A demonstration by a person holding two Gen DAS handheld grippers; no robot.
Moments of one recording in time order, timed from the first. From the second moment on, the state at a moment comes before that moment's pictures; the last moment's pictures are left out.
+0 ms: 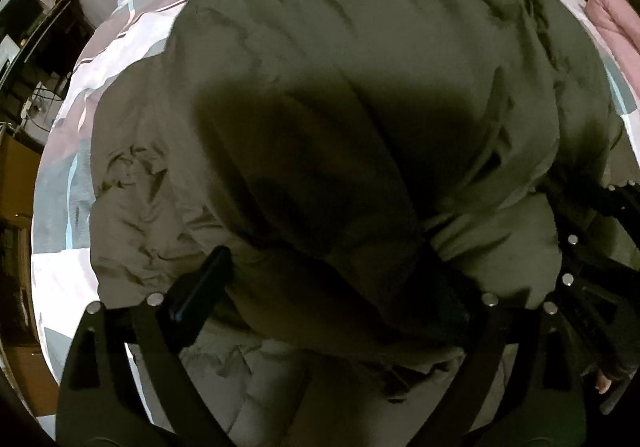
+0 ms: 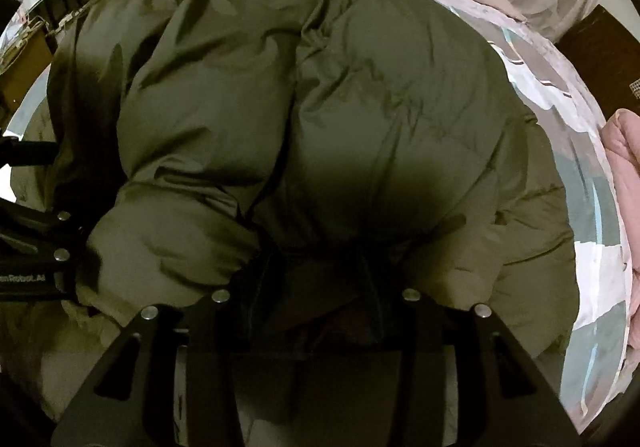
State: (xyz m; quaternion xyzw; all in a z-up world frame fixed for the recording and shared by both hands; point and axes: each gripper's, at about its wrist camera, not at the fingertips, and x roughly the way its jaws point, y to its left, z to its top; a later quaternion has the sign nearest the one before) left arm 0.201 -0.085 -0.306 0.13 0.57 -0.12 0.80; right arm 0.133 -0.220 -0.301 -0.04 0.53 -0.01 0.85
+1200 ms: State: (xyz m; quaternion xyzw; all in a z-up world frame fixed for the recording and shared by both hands) left arm 0.196 -0.065 -0.268 0.10 0.53 -0.09 0.84; right arm 0.141 -0.269 -0.248 0.08 0.49 -0.08 0.87
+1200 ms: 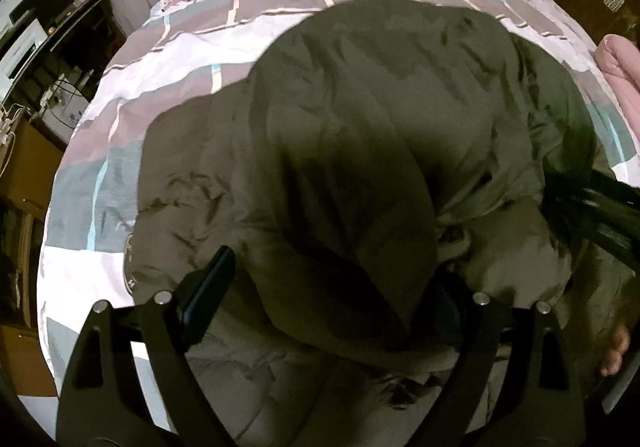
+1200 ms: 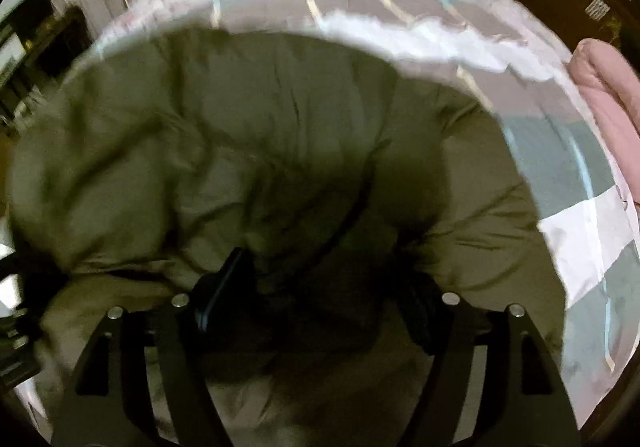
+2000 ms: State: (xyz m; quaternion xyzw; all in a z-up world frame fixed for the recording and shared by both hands) left arm 0.197 -0.059 -0.293 0.10 0.56 -0.11 0.82; right arm 0.240 -0.240 -0.260 0.08 0.51 -0.06 0.86
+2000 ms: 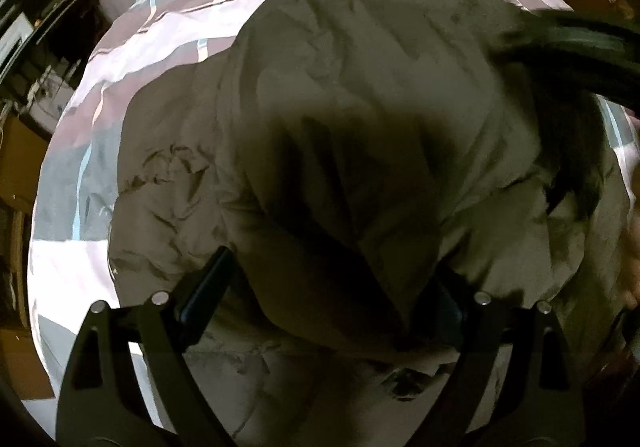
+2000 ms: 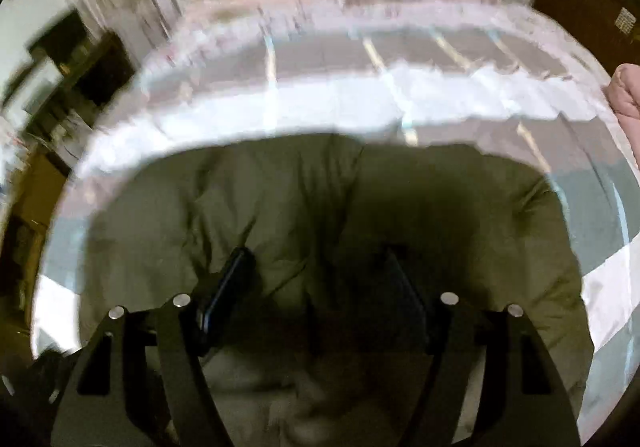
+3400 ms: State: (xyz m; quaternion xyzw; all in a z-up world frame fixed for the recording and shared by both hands) left arm 0.070 0.111 -0.371 -0.10 0.77 -0.09 0.62; right arm -0.047 -0.433 -0.347 0.31 0.73 -0.09 0.60
